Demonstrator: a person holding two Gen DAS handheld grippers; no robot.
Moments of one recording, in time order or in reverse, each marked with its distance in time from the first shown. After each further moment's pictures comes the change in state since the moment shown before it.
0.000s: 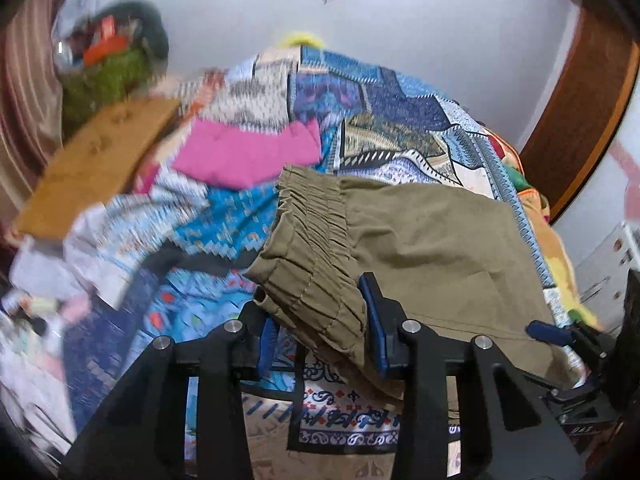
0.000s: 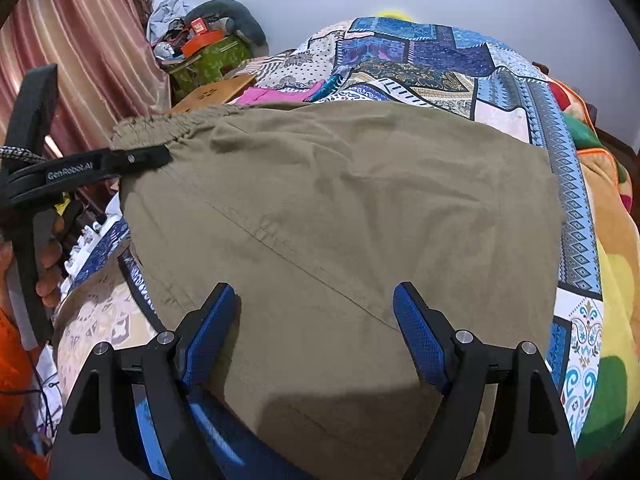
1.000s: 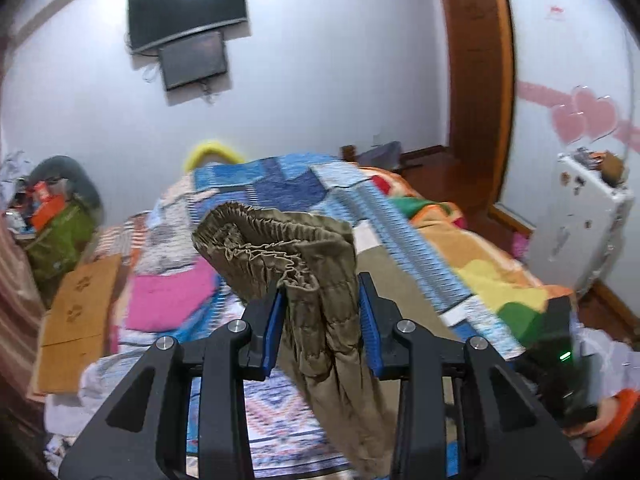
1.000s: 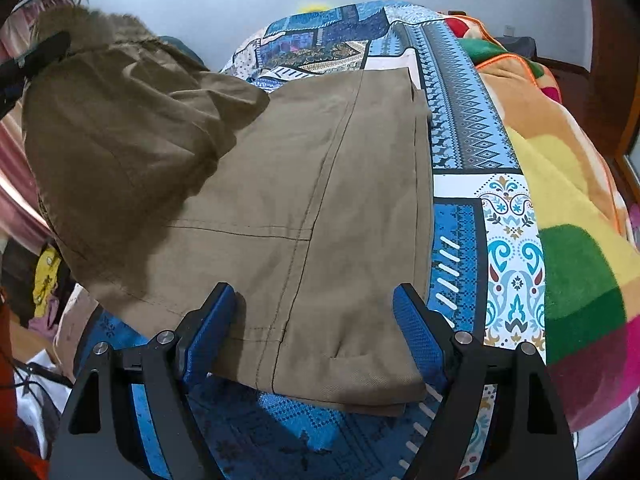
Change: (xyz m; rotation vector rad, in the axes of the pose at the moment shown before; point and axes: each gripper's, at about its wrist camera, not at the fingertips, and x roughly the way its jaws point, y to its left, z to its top) left arm -0.092 -0.171 0.032 0.399 -0.238 -0.148; right arm -0.040 -0.066 -0.055 0.262 -0.026 -0.047
